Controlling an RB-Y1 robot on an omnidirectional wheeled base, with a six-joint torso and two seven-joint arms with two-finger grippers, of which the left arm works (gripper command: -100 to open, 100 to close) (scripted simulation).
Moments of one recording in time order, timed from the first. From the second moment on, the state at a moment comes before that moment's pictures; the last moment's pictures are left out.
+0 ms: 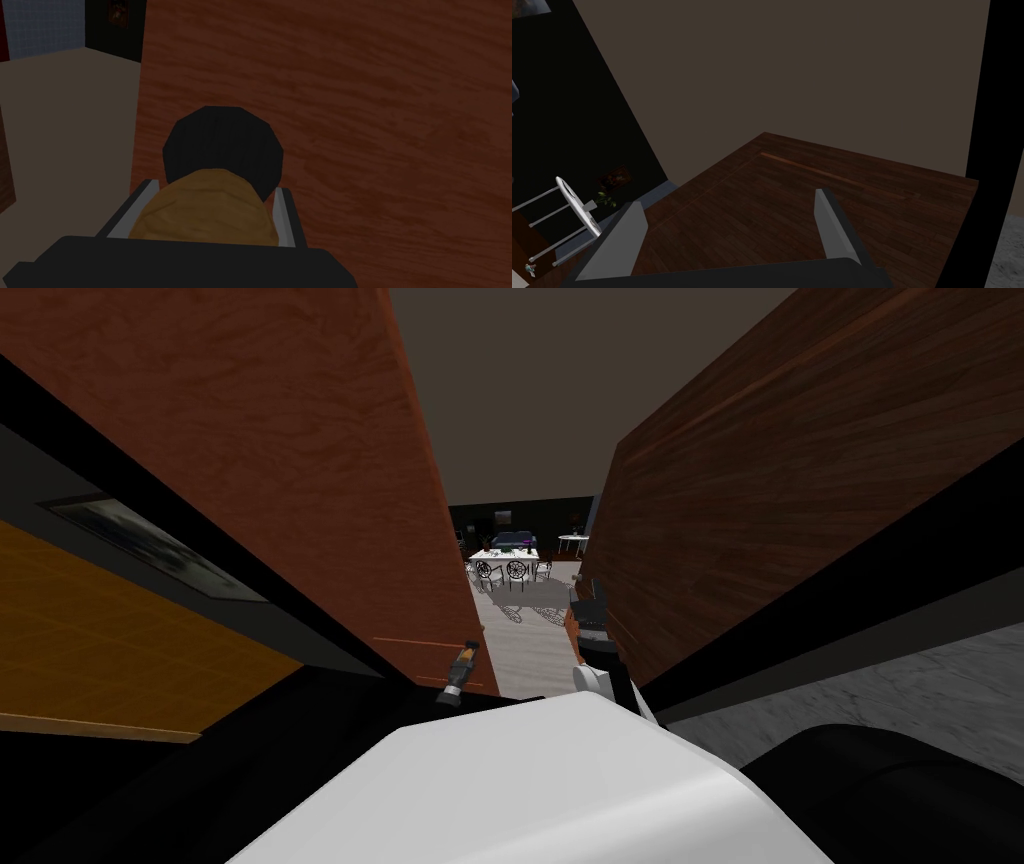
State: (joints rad) arm 0.15 -0.02 0.21 -0.95 -0.63 -0.89 -0.91
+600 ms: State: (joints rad) arm 0.13 -0.01 0.19 -0.94 -0.56 -0.90 -0.77
